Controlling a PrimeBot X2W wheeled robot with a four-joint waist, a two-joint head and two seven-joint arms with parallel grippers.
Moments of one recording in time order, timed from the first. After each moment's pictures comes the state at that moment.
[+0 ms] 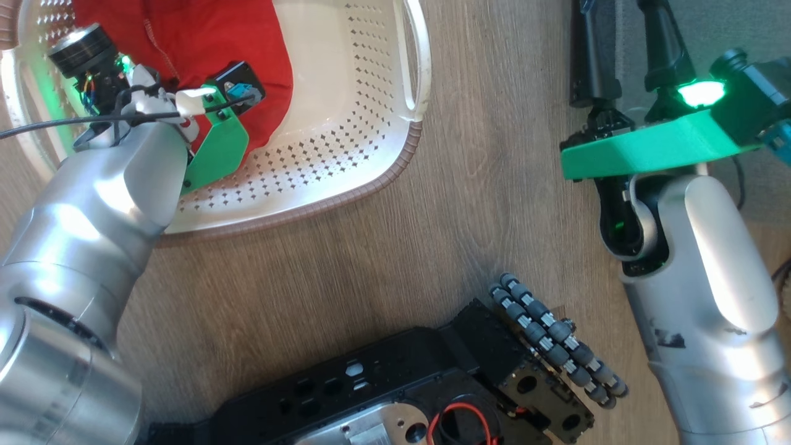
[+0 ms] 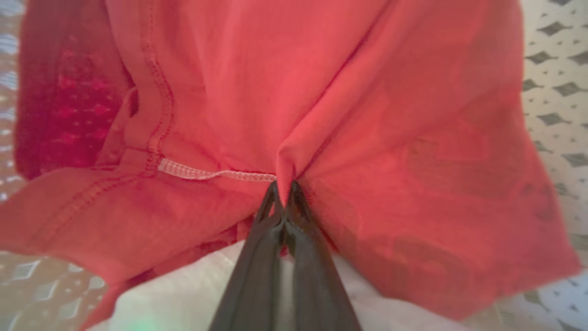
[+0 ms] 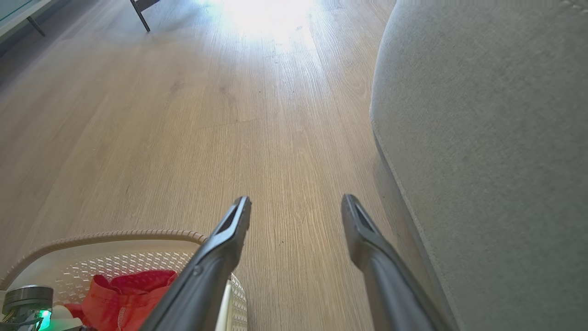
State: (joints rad) left arm -1.19 0.16 -1.02 1.30 0.10 -0.12 0.12; right arm -0.60 -0.06 0.23 0.07 0.44 0.12 -0.26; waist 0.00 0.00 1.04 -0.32
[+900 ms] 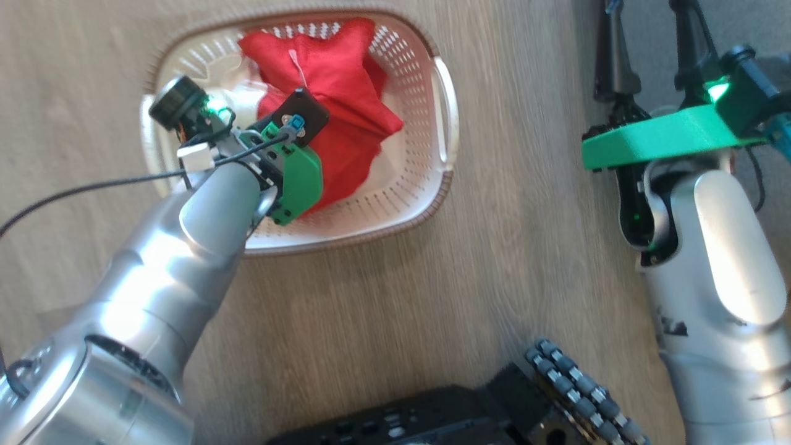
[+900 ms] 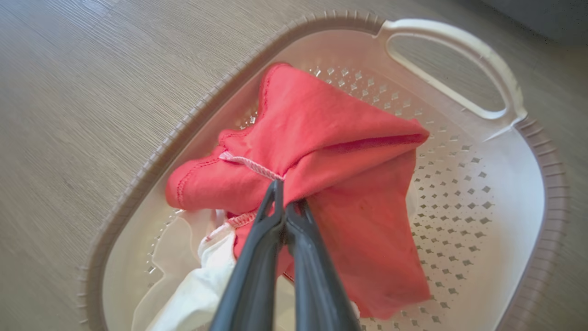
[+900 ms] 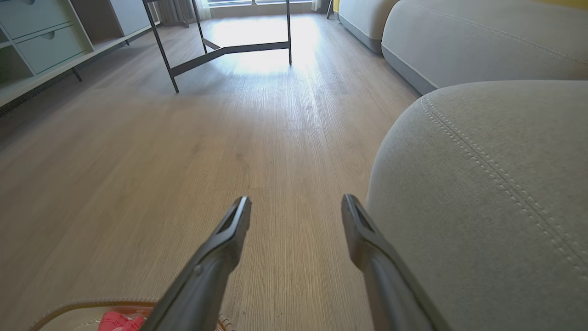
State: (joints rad) left arm -1.05 0.05 -0.90 1.20 -0.16 -0.10 -0.24; right arm -0.61 -0.06 0.14 0.15 0.28 0.12 -0.26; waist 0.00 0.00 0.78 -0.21
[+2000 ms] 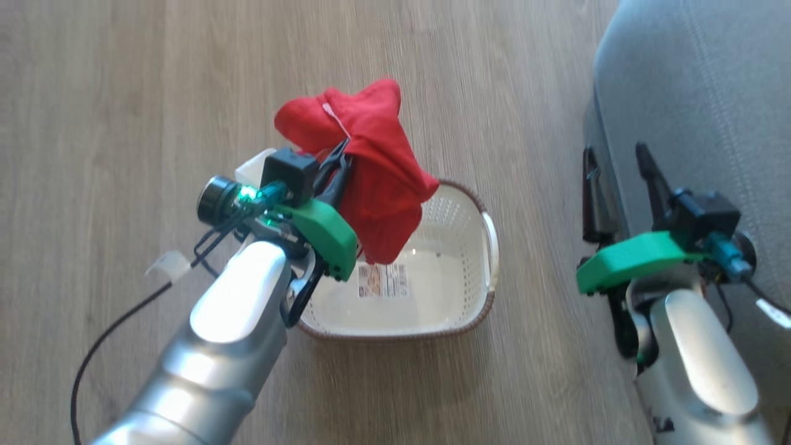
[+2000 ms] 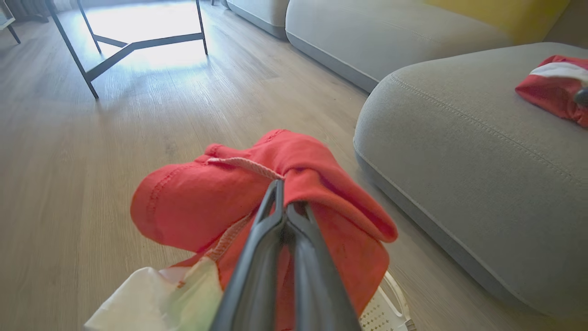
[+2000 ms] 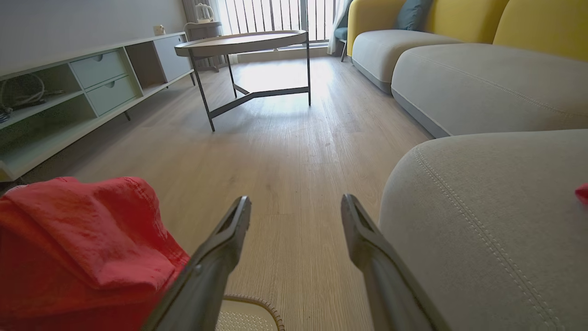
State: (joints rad) left arm -0.68 0.04 -0.62 0.73 -0.37 -0.06 -0.25; right arm -0.35 -0.06 0.10 0.28 0.23 0.12 -0.26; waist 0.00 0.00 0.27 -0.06
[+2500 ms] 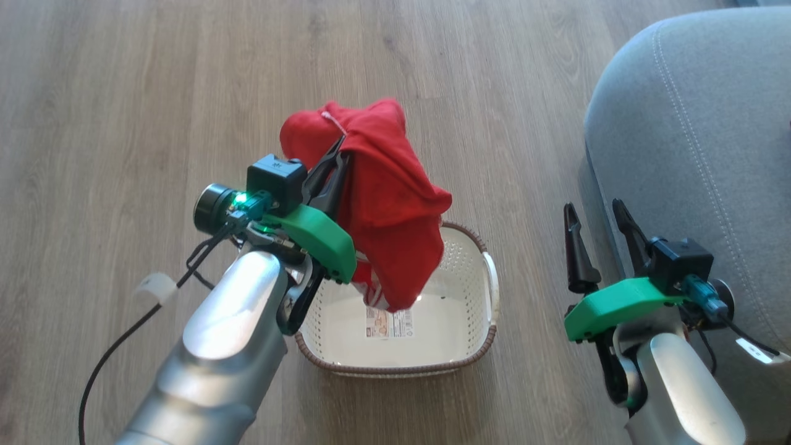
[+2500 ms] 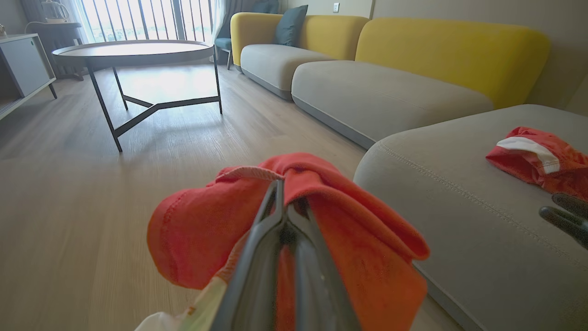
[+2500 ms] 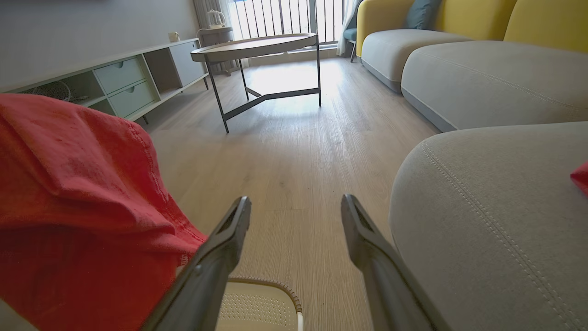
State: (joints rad) left arm -0.59 0.04 -0.54 0.60 -0.37 -0.06 -0.25; right arm -0.24 -0.06 0.15 0.31 0.27 0.12 -0.26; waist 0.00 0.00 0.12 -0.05
